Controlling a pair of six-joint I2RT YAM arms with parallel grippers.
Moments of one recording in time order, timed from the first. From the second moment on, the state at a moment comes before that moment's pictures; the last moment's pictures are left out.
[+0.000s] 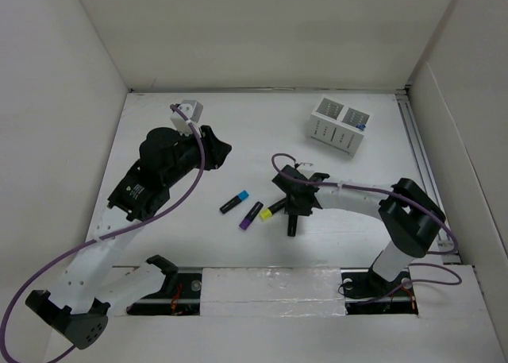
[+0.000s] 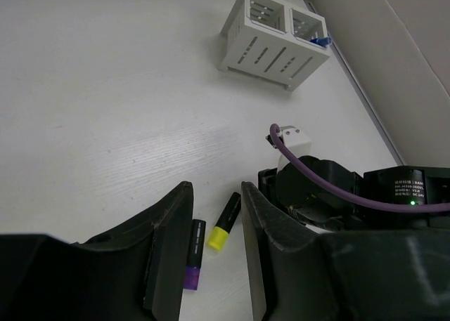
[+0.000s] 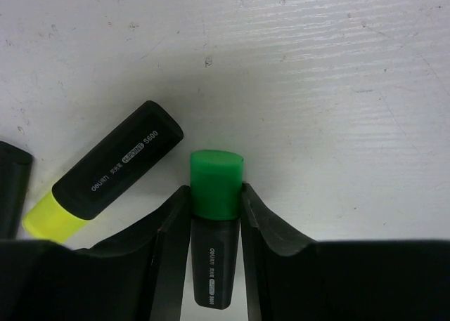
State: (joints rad) left arm -0.55 0.92 1.12 -0.46 0.06 -0.40; right arm 0.84 1.66 0.97 -0.56 0.32 0.92
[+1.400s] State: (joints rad) left arm -0.54 0.99 1.10 -0.47 0.01 -0.44; right arm 0.18 2.07 1.96 -0.34 0.44 0.36
